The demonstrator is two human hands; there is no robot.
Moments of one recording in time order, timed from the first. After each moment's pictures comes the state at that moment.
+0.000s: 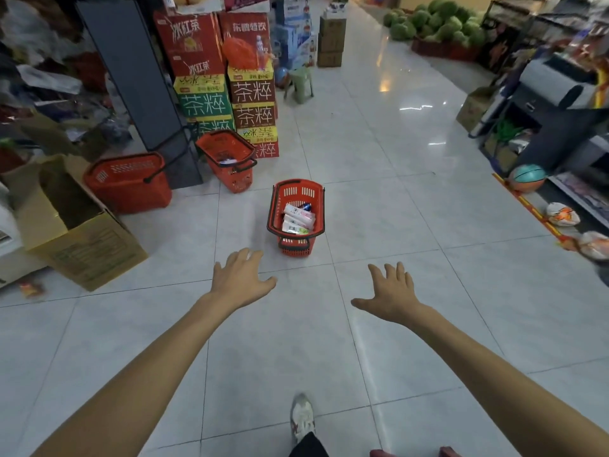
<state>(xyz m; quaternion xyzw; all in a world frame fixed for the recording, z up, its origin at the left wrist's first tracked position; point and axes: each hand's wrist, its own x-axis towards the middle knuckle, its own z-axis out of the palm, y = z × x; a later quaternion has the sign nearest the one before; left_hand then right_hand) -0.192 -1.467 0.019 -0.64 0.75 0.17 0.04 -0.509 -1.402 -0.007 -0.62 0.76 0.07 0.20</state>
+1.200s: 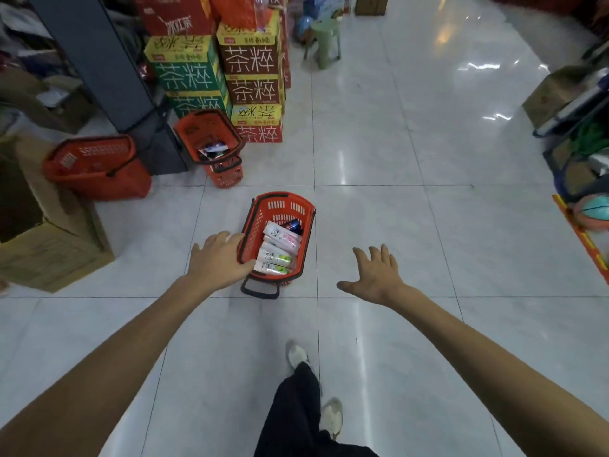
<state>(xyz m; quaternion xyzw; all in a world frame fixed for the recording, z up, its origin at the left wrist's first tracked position) -0.410 -1.881 -0.013 -0.70 0.69 0.17 0.06 -0.738 -1.863 -0.044 -0.68 0.68 0.12 0.24</state>
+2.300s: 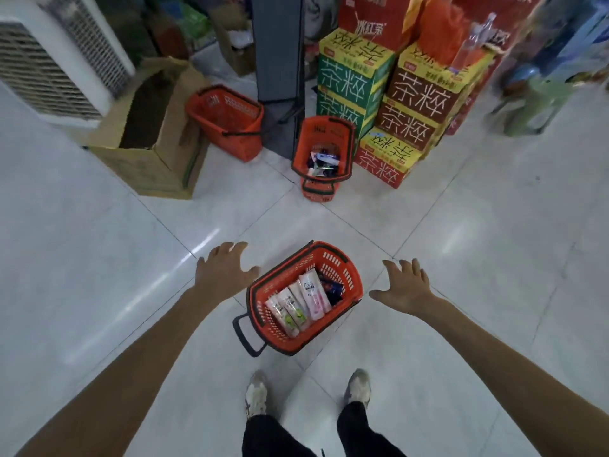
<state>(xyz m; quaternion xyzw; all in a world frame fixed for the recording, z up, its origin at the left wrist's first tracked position) -0.394 -2.121 -0.063 -0.90 0.36 0.23 -0.01 -0.695 -2.354 -0.076 -0.83 0.46 0.25 0.20</state>
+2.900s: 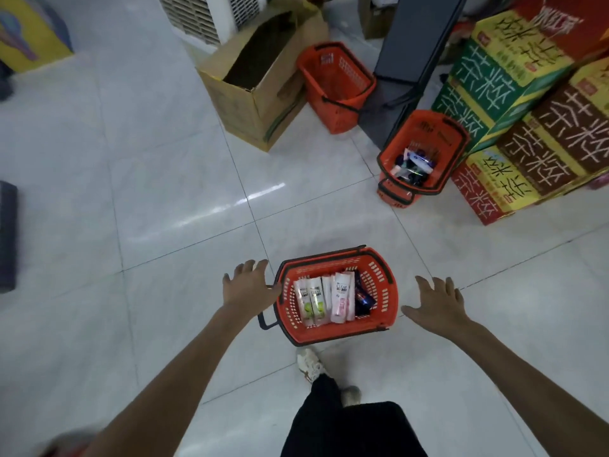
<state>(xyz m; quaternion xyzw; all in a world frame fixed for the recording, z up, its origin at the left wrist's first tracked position) -0.444 -2.103 -0.128 -0.95 0.12 0.27 -0.03 -0.615 -2.444 -0.136 -0.89 0.29 0.33 0.10</state>
